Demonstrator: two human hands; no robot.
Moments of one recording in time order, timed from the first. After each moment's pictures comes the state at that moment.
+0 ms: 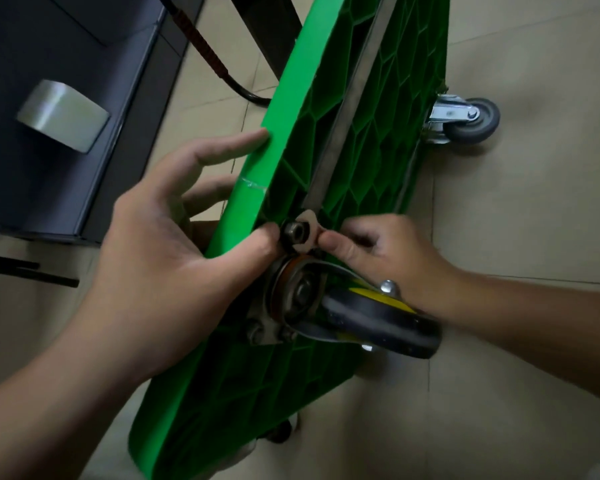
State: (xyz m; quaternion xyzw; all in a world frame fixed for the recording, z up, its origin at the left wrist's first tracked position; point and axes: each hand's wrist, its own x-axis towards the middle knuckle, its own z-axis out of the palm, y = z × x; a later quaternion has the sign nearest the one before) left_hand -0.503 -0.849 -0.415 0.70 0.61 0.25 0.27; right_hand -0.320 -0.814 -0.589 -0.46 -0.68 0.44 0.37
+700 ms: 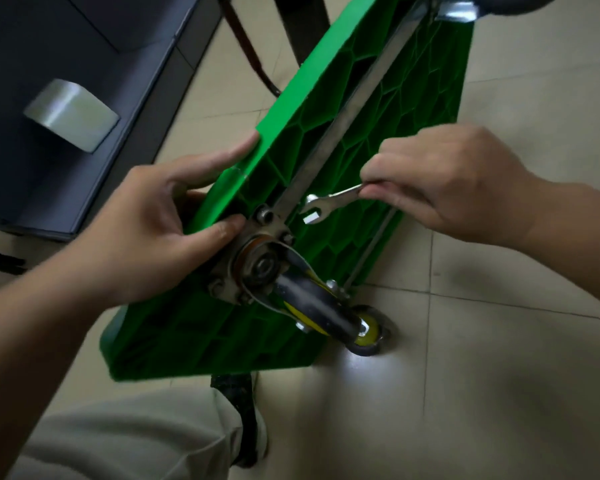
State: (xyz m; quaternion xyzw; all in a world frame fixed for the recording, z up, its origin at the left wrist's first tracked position) left_hand -0.566 -0.807 -0.405 0.78 0.52 0.19 0.30; right_hand -0.269 -0.747 -0.516 -0.29 -0.90 -0.02 0.33
